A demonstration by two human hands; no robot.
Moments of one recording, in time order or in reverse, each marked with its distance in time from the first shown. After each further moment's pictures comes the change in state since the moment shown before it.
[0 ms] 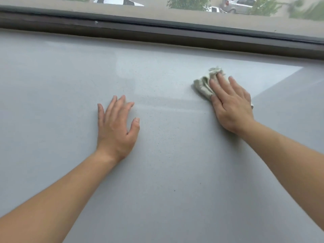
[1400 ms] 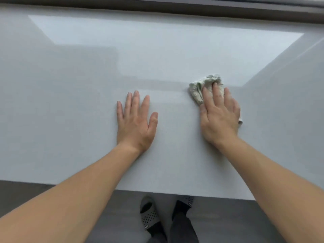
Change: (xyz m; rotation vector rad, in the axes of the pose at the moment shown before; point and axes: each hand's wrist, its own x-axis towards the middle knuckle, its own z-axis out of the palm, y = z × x) left_hand -0.105 0.041 0.032 0.165 -0.070 0.014; right_hand -0.151 -0.047 0.041 0.032 0.076 0.195
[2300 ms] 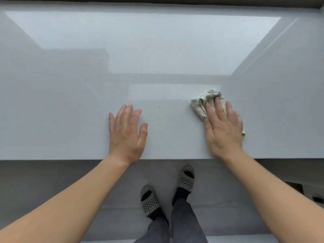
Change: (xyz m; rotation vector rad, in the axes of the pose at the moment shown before) left_hand -0.079 -0.014 -0.009 -0.132 0.063 0.118; right_hand -0.101 0.033 0.000 -0.012 -0.044 0.063
